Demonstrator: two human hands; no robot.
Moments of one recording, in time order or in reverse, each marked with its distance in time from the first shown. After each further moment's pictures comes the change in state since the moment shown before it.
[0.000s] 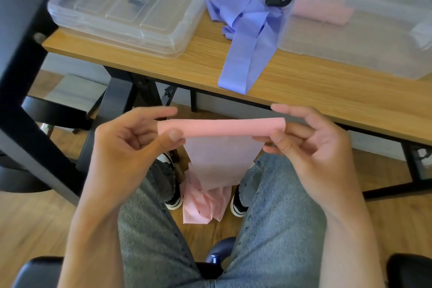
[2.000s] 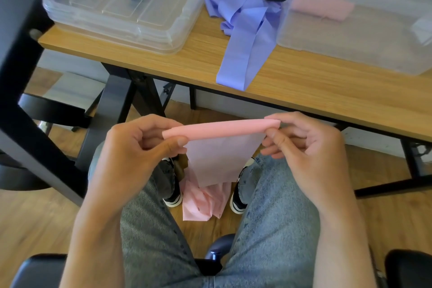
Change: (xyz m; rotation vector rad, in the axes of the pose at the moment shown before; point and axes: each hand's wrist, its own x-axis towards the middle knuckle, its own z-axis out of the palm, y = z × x) left_hand -0.002 -0.010 0.001 0.189 -0.084 -0.124; right_hand 0.000 0.019 -0.006 -0.292 0.074 -0.024
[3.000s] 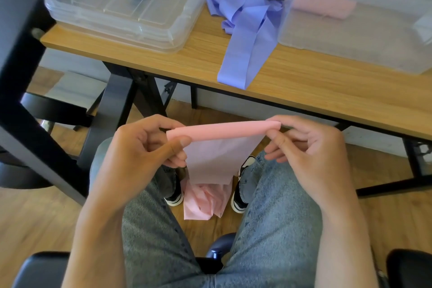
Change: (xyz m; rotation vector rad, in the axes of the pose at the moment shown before) left_hand -0.002 -0.001 0.002 -0.052 -0.059 -0.013; right_hand 0.000 0.004 -0.003 -0.055 -0.019 0.031
